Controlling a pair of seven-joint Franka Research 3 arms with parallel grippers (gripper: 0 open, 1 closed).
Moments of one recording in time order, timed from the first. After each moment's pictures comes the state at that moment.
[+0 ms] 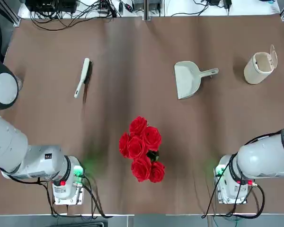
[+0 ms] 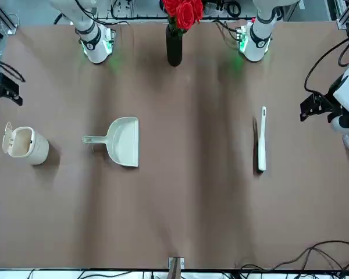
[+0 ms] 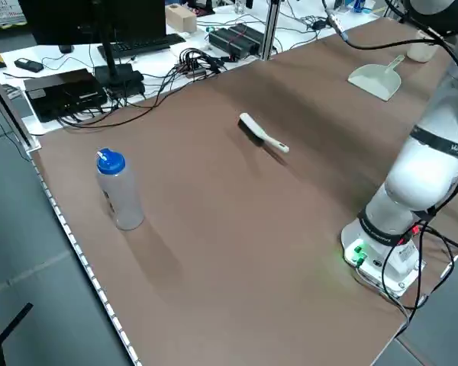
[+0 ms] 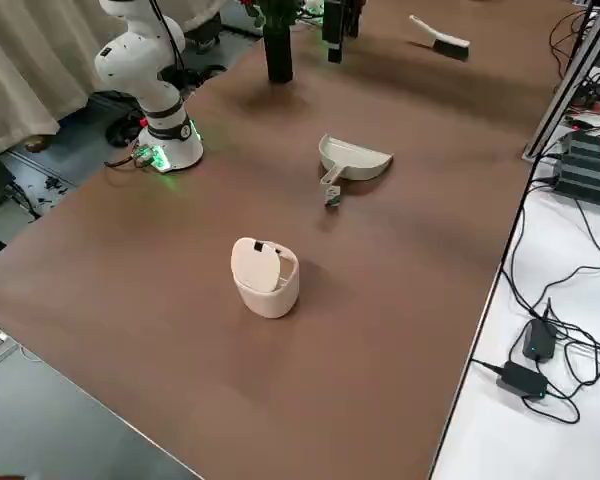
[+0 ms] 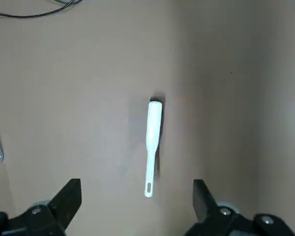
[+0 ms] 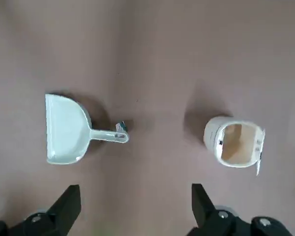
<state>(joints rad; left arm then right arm) 0.08 0.13 -0.19 -1.41 0.04 1.55 -0.03 0.00 0.09 -0.02 -1.35 -0.01 1.44 -0.12</state>
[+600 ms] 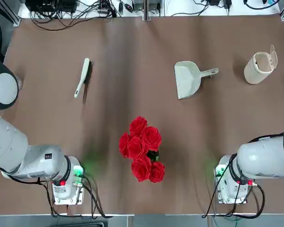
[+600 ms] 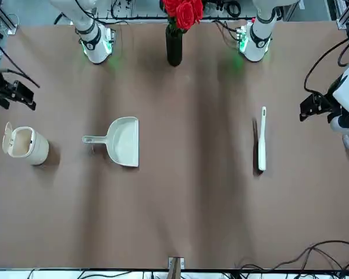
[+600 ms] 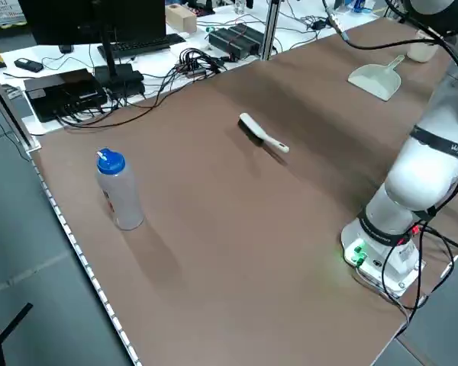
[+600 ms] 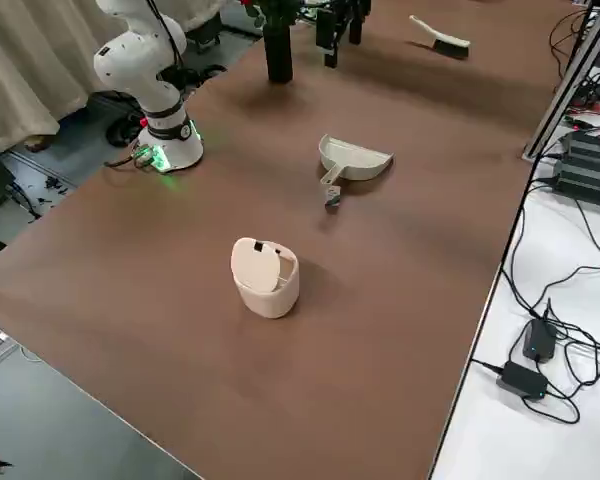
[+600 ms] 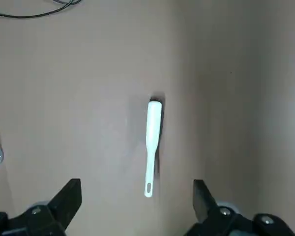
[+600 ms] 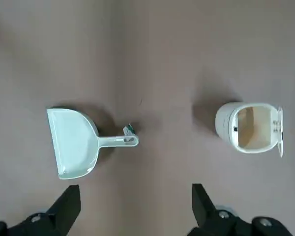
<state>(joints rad) 0.08 0.13 -0.19 -1.41 0.04 1.55 -0.03 -0.07 0.00 0.07 -1.53 -0.01 1.53 0.06</state>
